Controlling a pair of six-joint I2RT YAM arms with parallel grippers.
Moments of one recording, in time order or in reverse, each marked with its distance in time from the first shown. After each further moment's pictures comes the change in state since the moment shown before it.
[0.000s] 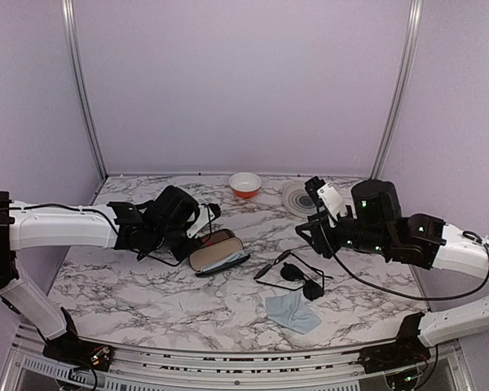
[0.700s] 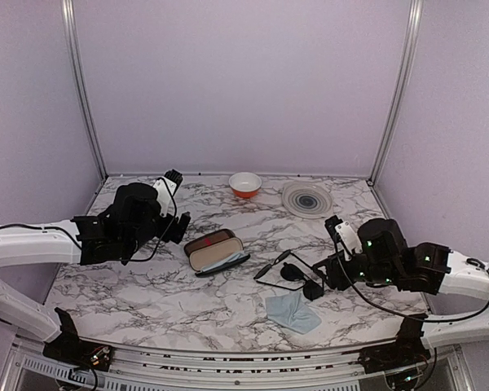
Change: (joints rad) left arm 0.026 -0.264 -0.218 0.365 -0.219 -0.177; right arm 0.000 -0.208 -0.268 -0.129 0.008 0.294
